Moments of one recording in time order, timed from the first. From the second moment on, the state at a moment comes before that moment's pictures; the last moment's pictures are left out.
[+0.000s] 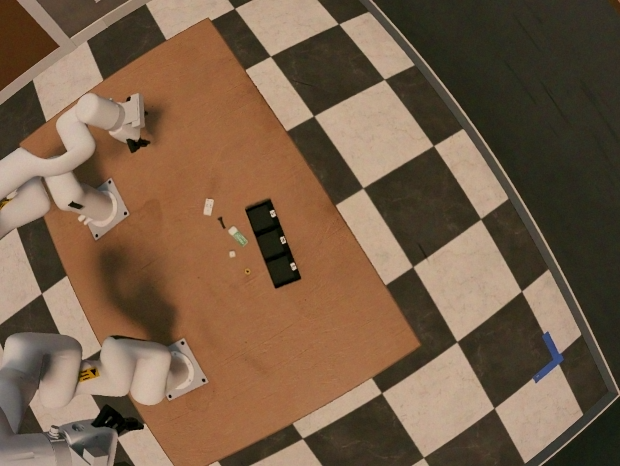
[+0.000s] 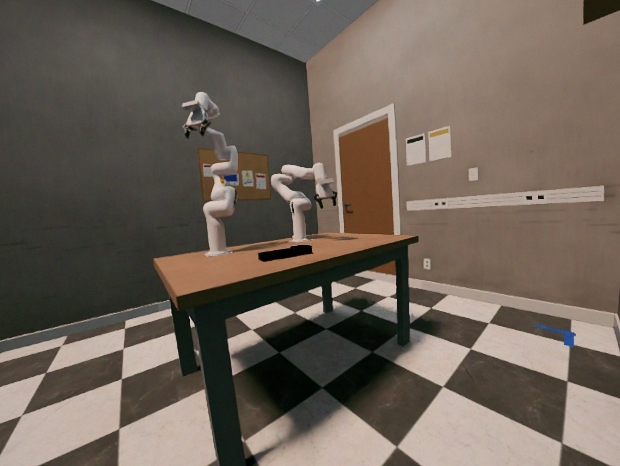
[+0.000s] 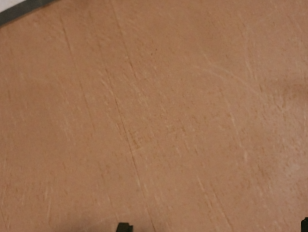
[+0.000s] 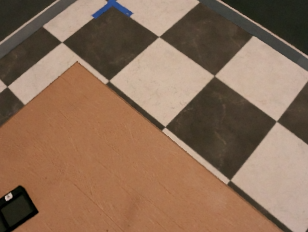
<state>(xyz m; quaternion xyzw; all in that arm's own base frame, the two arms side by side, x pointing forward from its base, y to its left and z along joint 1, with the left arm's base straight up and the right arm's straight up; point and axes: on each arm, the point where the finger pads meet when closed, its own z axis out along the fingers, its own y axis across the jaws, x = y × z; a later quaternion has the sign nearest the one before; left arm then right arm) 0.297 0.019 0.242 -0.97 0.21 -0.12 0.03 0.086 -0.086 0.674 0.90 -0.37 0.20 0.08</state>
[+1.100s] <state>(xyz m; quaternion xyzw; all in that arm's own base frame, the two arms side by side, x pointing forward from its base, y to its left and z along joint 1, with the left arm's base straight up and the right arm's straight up) 0.304 -0.073 0.228 -0.99 0.15 -0.08 -0.01 0.086 -0.086 0.674 0.90 -0.37 0.20 0.08</state>
